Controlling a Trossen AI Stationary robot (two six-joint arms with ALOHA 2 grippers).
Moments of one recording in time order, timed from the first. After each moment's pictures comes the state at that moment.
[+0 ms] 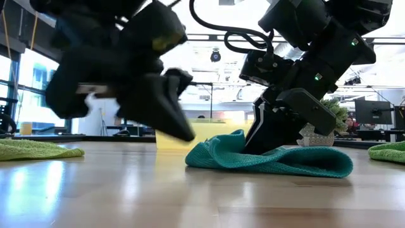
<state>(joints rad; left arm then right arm) -0.25 1.85 0.87 0.23 -0.19 0.15 0.31 1.86 0.83 0.09 0.32 0.22</state>
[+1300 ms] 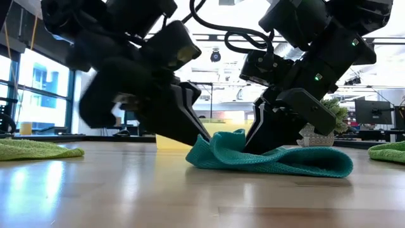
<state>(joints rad) -0.20 1.93 0.86 0.39 -0.07 0.08 0.31 1.86 0.83 0.09 0.32 0.22</state>
